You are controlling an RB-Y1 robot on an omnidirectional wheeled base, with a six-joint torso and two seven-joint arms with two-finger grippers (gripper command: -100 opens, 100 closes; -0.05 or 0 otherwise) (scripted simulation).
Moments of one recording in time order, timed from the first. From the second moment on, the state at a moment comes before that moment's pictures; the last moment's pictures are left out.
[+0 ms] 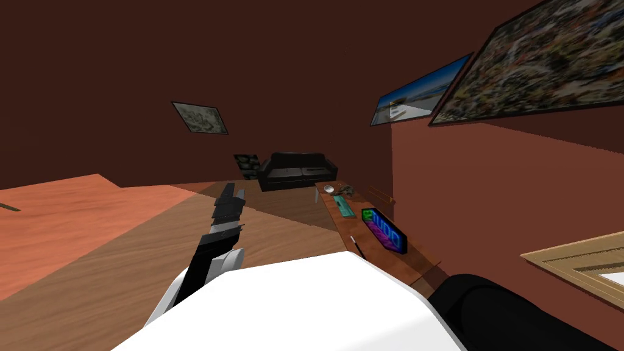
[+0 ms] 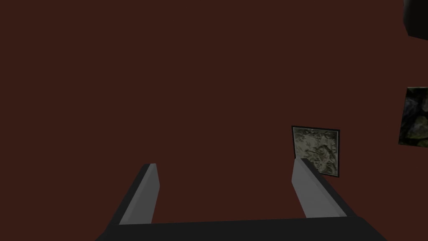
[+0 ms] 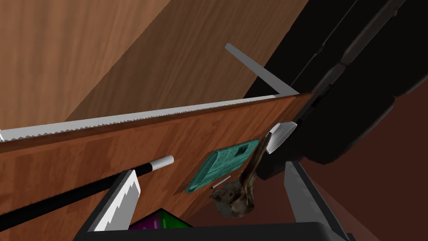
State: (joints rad) left arm 0.48 -0.03 0.05 -2.28 -0.08 -0.36 -0.05; right arm 0.79 -0.43 0.24 -1.32 -0.07 -0.42 0.39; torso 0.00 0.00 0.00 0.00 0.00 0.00
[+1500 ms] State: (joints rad) left arm 0.48 -0.03 0.05 -2.28 -0.08 -0.36 -0.05; right arm 0.73 -0.47 0.42 -0.84 -0.05 -0.37 0.52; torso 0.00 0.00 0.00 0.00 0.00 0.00
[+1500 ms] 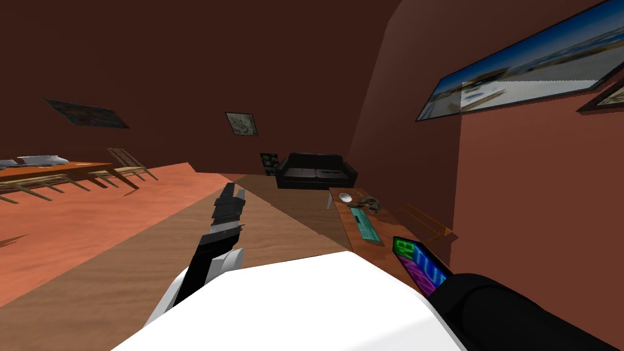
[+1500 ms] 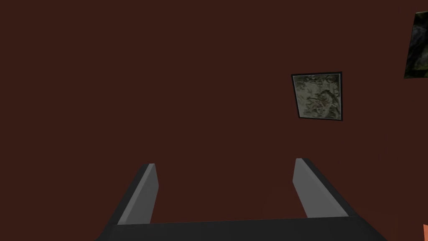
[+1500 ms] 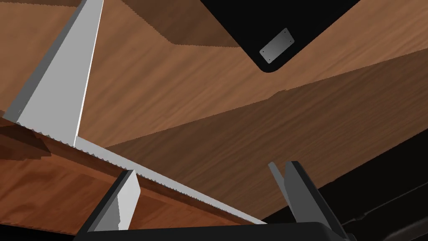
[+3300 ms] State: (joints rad) left arm 0.48 -0.03 0.05 -2.28 -0.08 -0.36 -0.05; right arm 0.55 -0.50 0.63 -0.42 -0.06 -0.24 0.68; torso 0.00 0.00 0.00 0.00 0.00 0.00
